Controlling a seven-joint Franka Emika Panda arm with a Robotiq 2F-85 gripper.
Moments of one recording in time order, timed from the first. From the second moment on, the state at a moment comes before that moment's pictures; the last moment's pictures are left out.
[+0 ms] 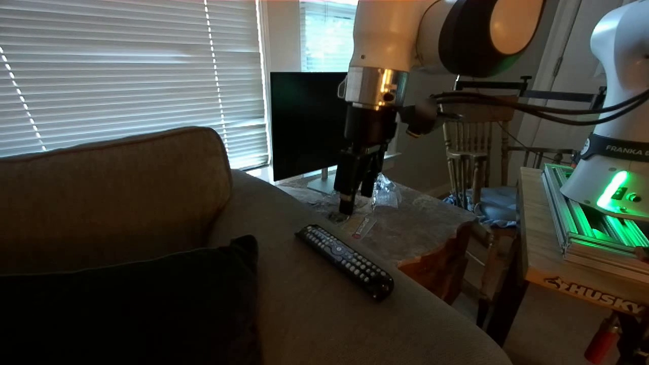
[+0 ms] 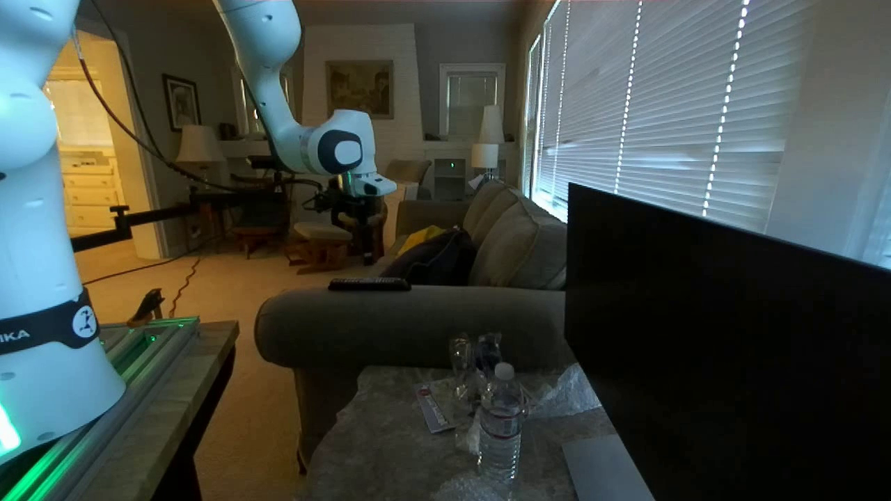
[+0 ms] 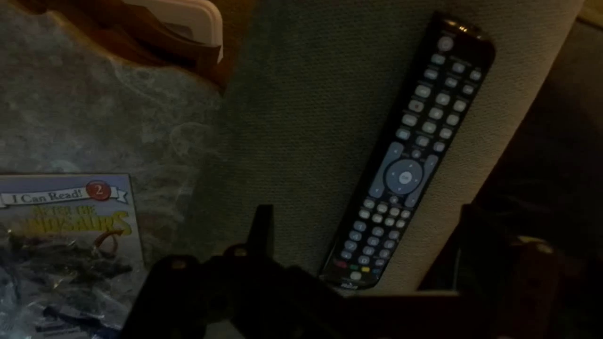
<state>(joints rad) 0.73 0.38 0.05 -2.23 -0.02 2.72 0.73</state>
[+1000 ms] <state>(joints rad) 0.41 -0.03 0.27 -2.55 0.27 2.65 0.07</state>
